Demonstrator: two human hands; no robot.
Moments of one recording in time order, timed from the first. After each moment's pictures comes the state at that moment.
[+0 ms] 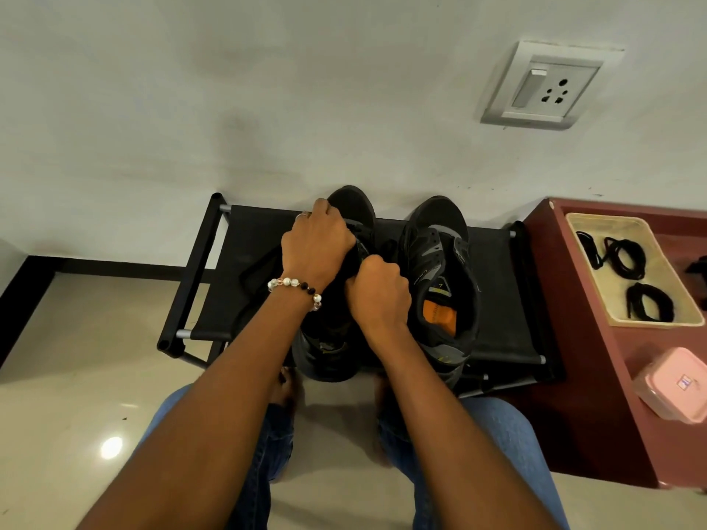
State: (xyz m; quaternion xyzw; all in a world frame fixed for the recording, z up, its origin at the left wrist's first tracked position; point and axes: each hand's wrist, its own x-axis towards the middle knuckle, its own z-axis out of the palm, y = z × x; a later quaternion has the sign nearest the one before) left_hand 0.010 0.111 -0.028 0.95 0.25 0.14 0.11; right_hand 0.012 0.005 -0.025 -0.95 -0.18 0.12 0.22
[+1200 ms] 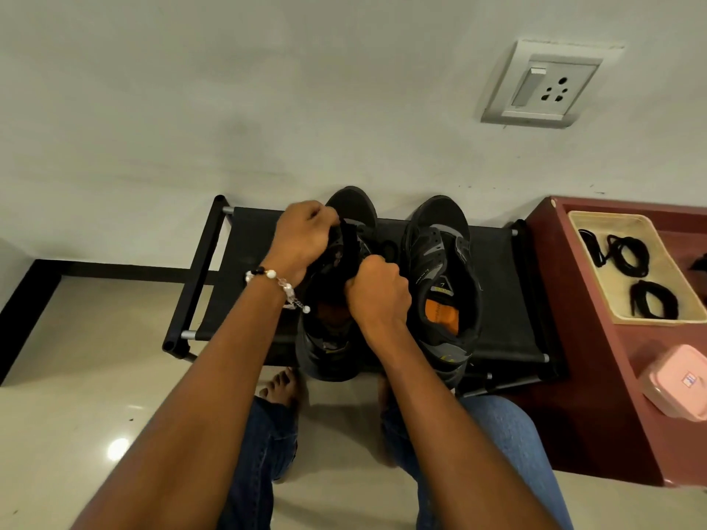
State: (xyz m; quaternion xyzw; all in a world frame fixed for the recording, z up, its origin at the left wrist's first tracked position) left_hand 0.000 0.128 -0.007 0.75 0.36 0.13 0.54; right_hand 0.011 0.008 -0.027 -0.95 -0.17 0.12 0.22
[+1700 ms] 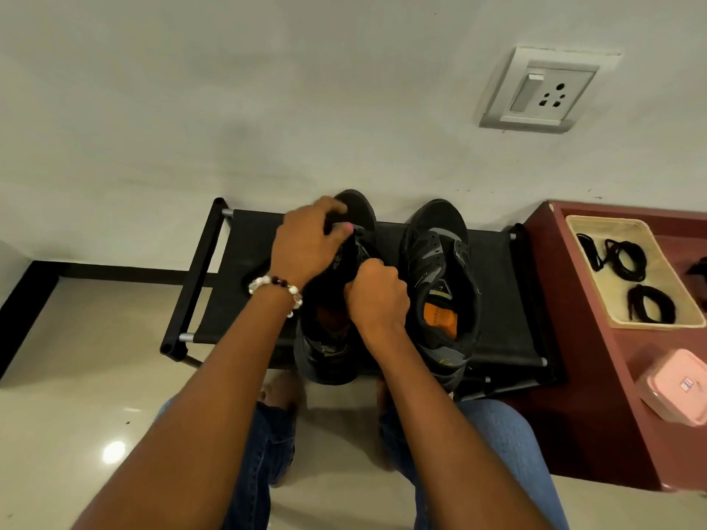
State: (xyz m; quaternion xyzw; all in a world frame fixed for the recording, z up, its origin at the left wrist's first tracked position) left_hand -0.003 0.127 -0.011 0.91 0.26 0.14 0.31; right_hand 0.010 0.008 -0.026 -0.96 -0.17 0.12 0.21
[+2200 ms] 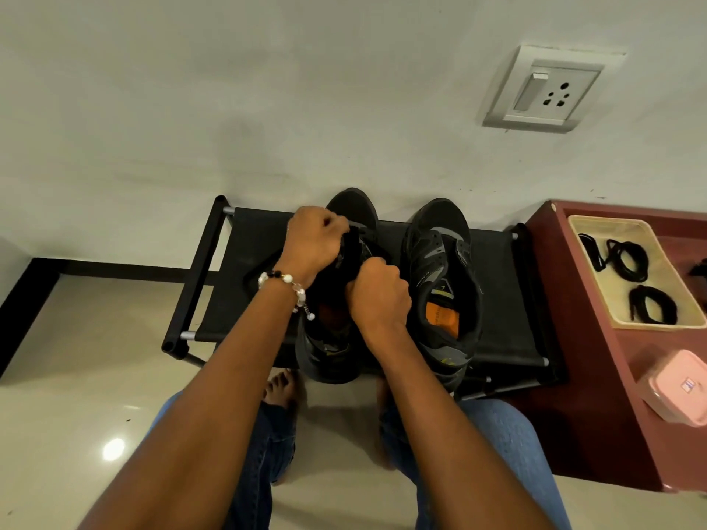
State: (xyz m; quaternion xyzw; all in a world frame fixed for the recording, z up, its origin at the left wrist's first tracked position) left_hand 0.006 0.124 -0.013 0.80 0.33 0.14 0.48; right_hand 0.010 0.009 -0.029 -0.96 -0.17 0.12 0.21
